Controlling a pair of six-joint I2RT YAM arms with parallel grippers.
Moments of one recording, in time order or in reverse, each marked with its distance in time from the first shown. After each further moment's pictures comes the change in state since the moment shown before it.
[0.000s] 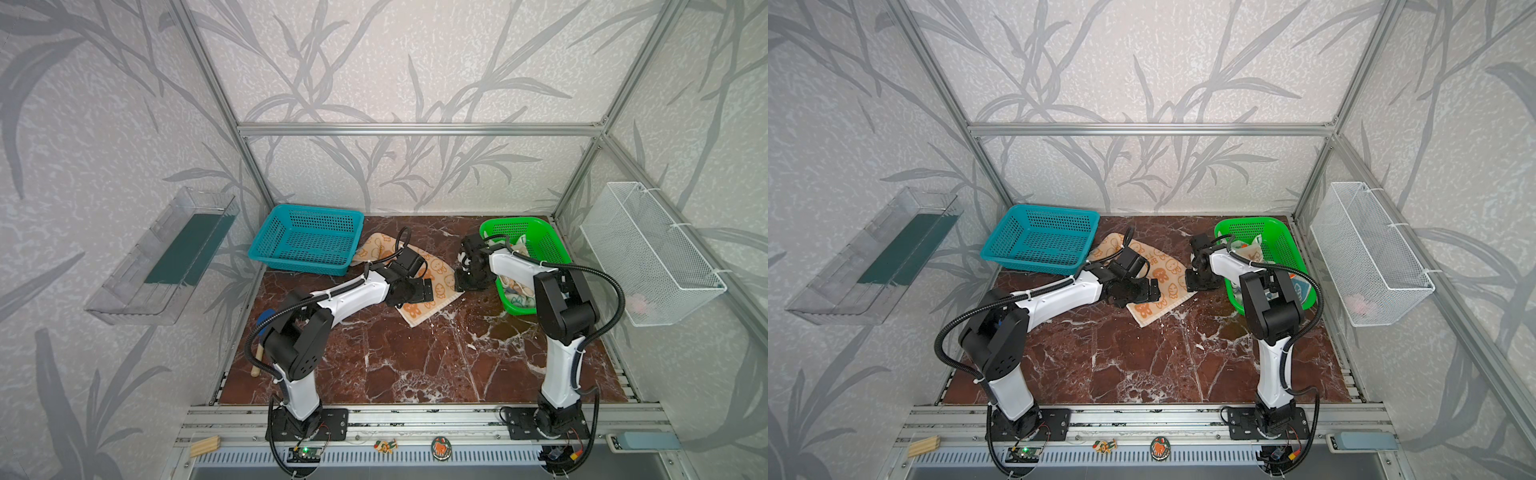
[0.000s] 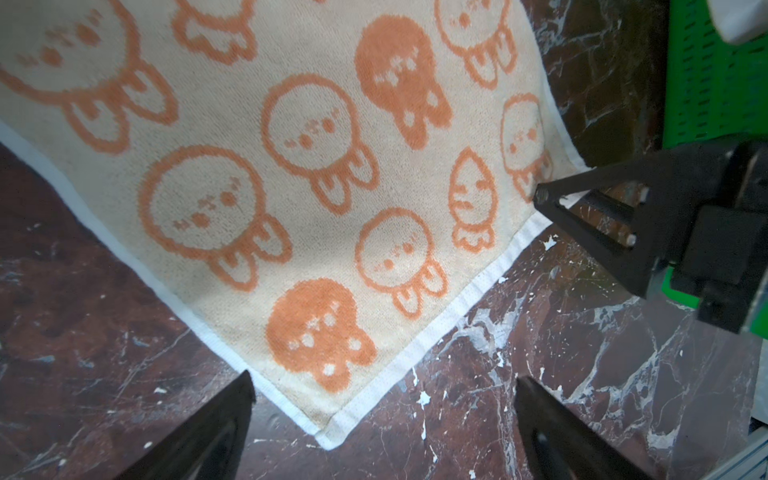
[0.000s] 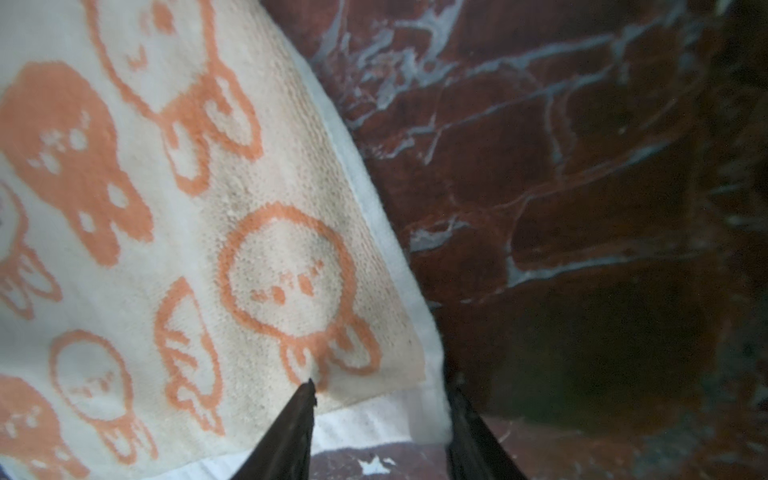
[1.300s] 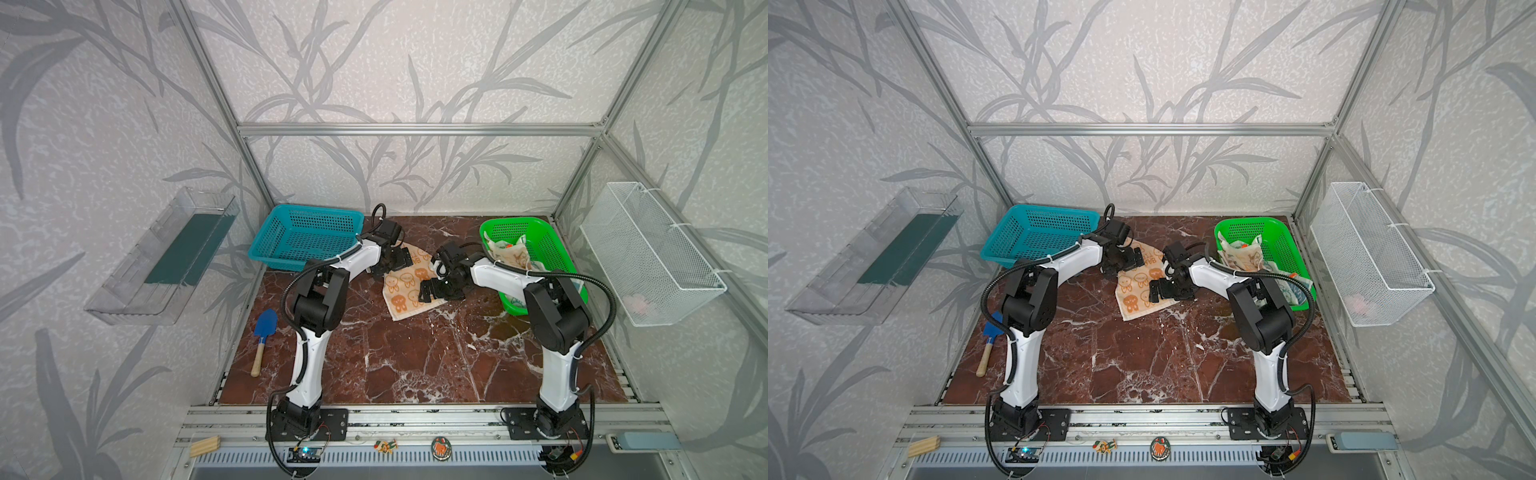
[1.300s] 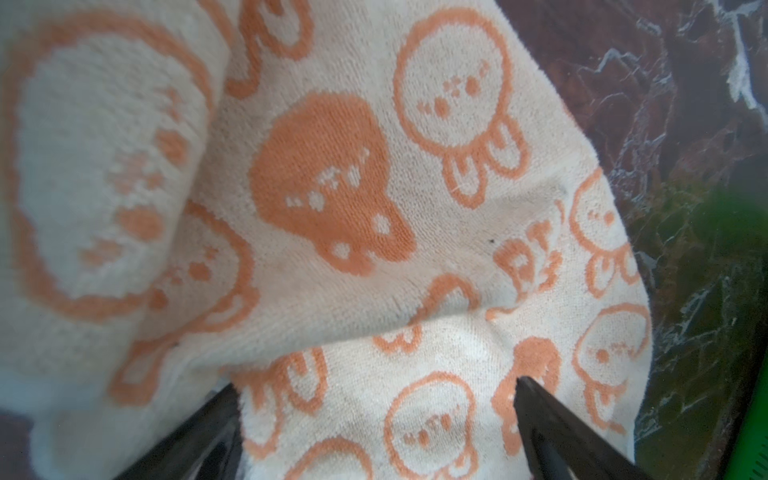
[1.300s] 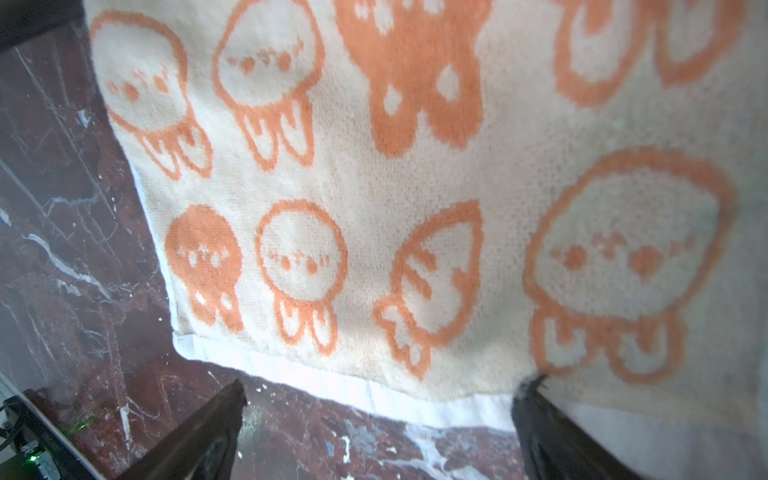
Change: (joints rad) left arm 0.259 0.383 0.425 -0.072 0.019 0.022; right arm 0.176 -0.048 -0.029 0.055 -0.182 0.098
